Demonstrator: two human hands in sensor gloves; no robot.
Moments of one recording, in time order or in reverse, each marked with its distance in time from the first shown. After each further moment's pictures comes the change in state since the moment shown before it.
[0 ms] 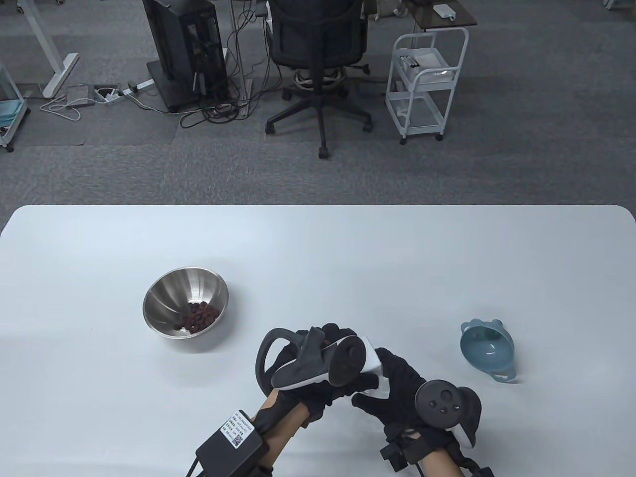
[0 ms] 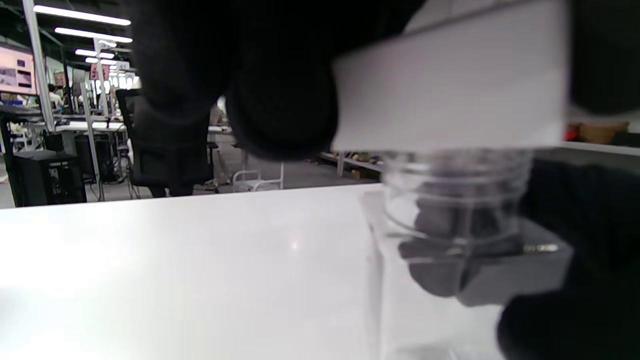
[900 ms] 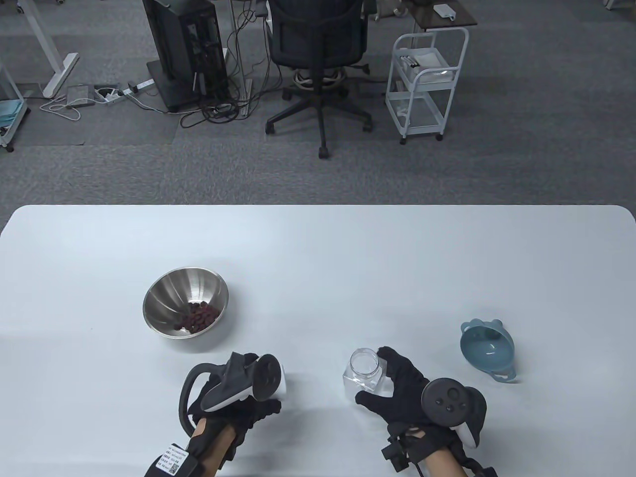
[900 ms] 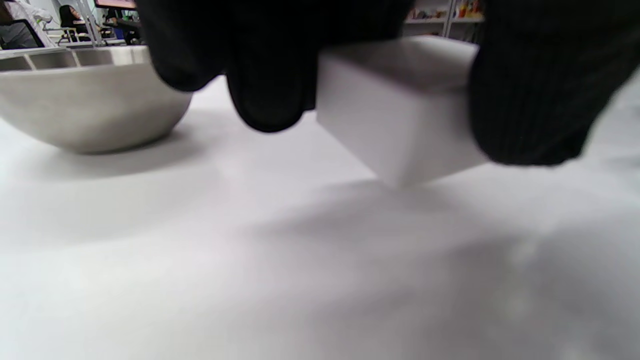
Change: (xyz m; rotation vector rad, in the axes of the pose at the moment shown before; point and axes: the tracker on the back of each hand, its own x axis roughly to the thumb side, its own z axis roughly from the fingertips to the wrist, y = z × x) left_hand -0.101 -0.111 0.055 -0.314 0.248 -0.069; right_hand -0.001 -0.004 0.000 -0.002 0.015 -0.024
